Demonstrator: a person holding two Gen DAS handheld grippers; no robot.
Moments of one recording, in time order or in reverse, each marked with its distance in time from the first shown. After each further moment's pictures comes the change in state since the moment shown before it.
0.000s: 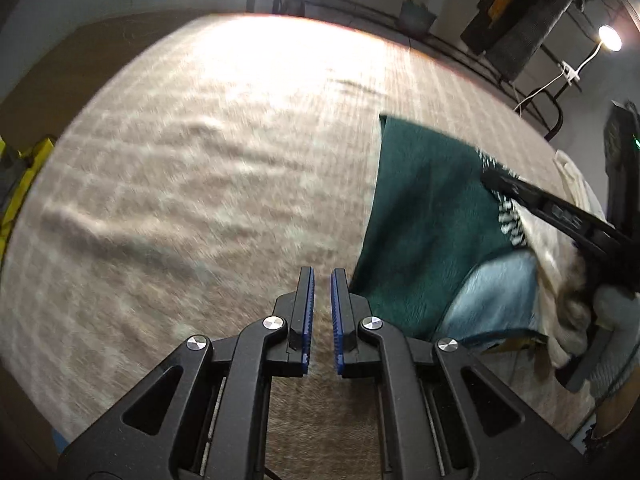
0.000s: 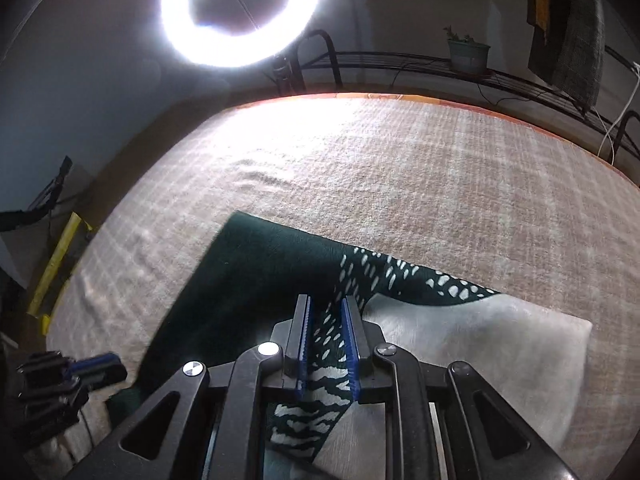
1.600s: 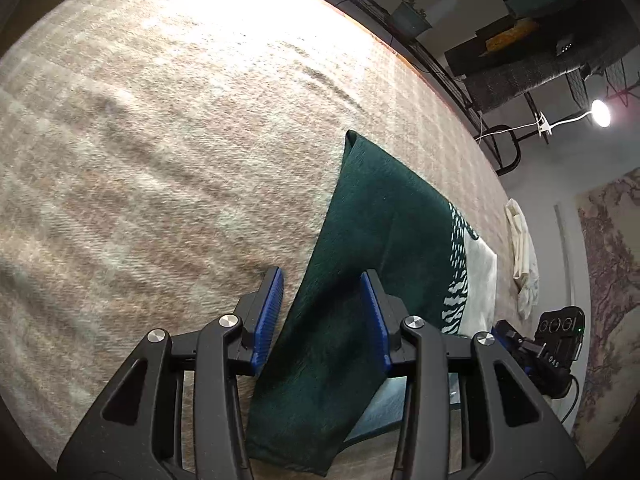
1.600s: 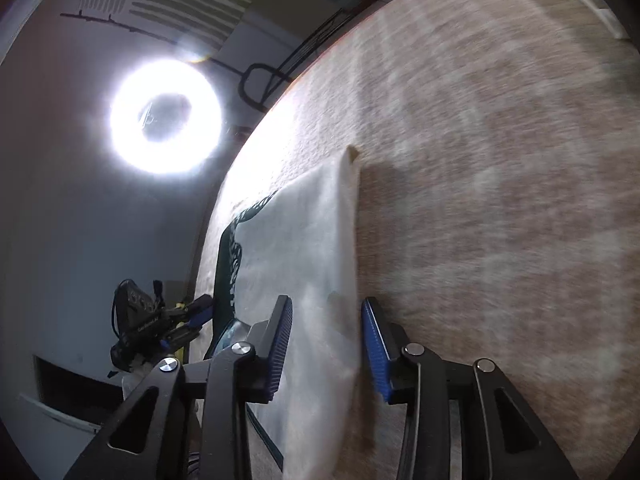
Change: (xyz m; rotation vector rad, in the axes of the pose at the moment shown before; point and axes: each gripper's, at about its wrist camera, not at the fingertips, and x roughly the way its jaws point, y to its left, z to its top) left arm 0.055 0.000 0.046 -0.220 0.134 -0.309; right arm -0.064 -0.172 -0.101 0.563 0.018 0.420
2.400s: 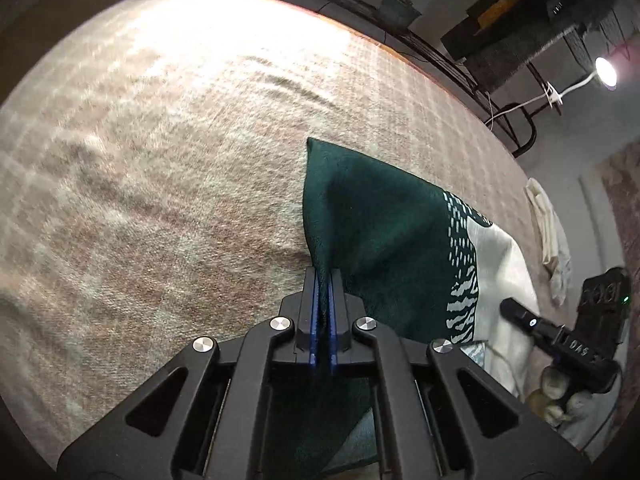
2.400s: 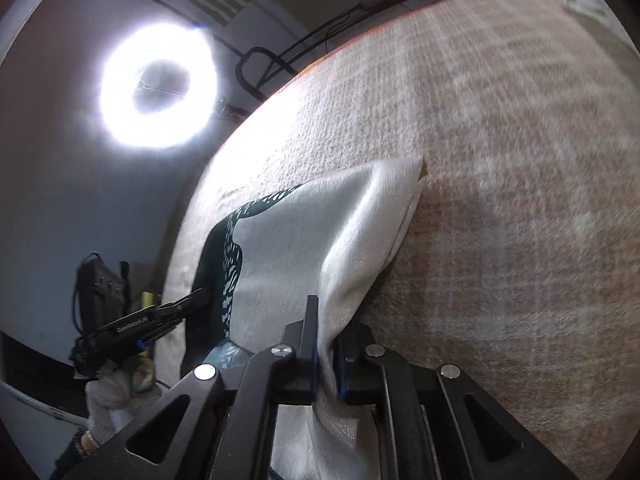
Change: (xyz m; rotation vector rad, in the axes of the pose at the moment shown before) left arm 0.012 -0.050 -0.006 0.139 -0.049 0.135; right arm 0.032 0.050 -0.007 -0.106 -0.001 -0.145
